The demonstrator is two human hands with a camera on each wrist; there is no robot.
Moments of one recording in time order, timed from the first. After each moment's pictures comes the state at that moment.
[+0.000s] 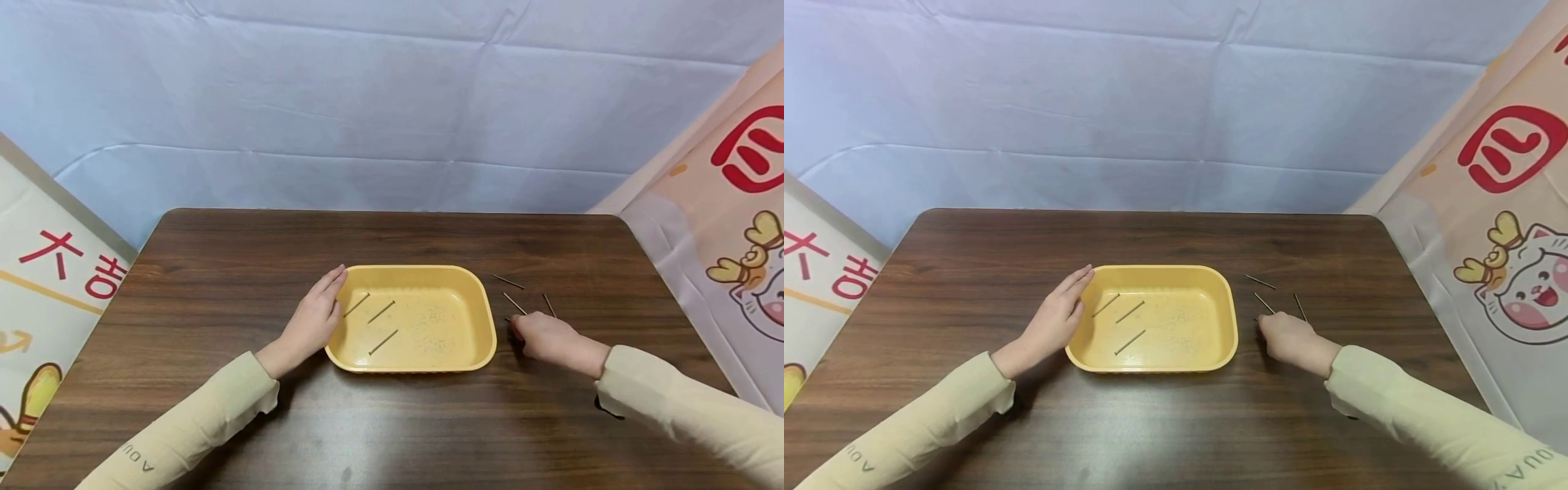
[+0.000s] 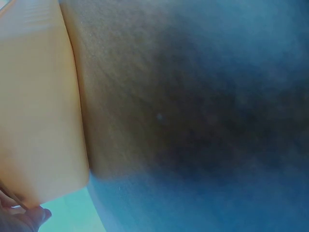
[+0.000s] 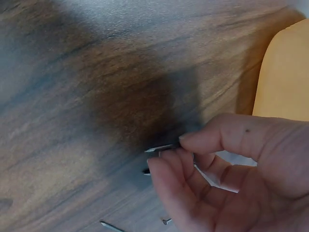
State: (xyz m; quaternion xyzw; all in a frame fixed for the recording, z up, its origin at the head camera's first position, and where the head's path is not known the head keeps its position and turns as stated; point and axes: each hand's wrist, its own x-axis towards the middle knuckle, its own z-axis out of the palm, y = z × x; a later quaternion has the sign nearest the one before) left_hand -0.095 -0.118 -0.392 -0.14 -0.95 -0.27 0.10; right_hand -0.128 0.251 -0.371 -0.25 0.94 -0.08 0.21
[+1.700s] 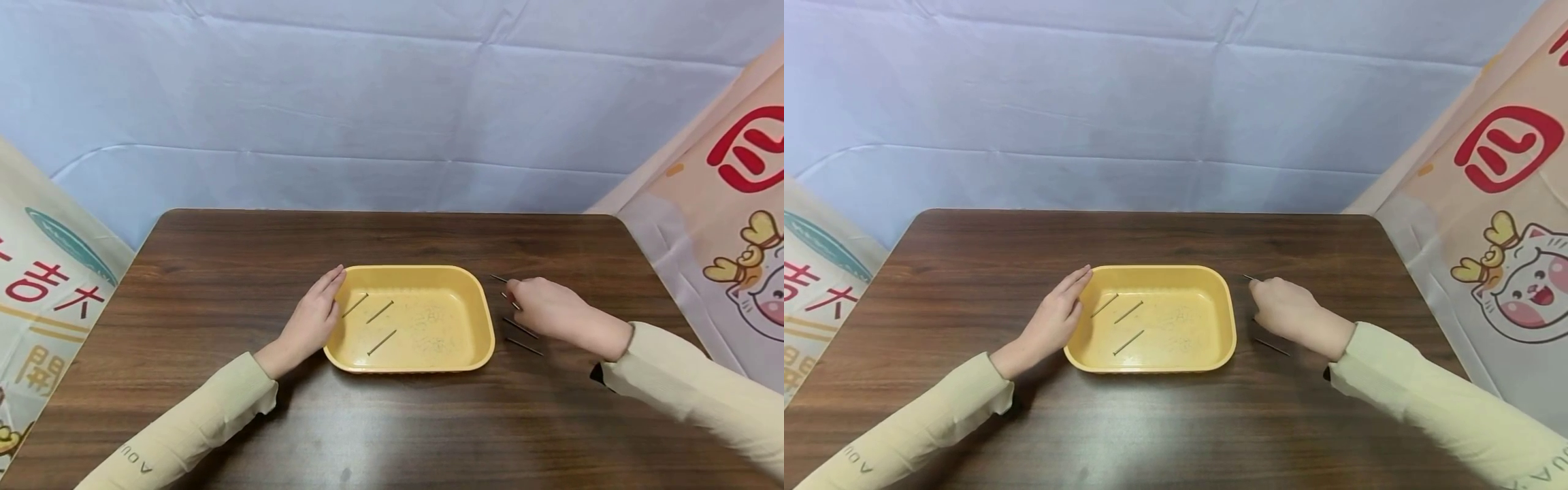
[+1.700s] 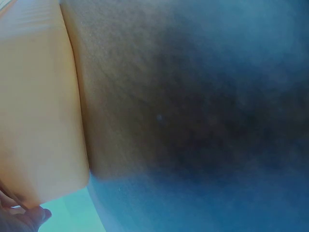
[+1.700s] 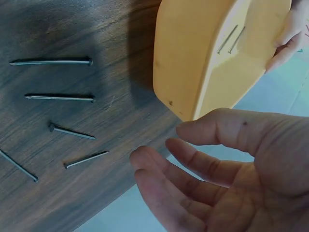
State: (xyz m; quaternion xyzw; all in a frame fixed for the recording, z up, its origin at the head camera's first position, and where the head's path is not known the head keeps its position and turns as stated) left_hand -0.092 -0.117 -0.387 -0.14 -0.95 -0.27 0.10; right_hand -0.138 0.226 -0.304 -0.24 0.95 -0.04 0.17
